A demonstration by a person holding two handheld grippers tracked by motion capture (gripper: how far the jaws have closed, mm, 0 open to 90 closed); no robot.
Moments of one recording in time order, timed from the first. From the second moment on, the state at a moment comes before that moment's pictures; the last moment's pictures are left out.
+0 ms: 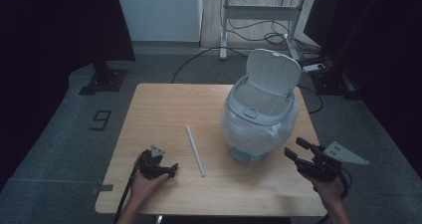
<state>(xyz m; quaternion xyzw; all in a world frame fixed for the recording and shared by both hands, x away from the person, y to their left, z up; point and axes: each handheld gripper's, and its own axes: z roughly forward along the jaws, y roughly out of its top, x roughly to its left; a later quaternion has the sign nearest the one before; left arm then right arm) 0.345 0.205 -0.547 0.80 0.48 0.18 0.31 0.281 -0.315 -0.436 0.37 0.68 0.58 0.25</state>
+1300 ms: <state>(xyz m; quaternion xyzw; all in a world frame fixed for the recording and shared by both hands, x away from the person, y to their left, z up) 0.350 0.181 -0.515 0.79 0.47 0.20 0.35 0.285 -0.325 -0.522 0.44 0.70 0.51 0.23</state>
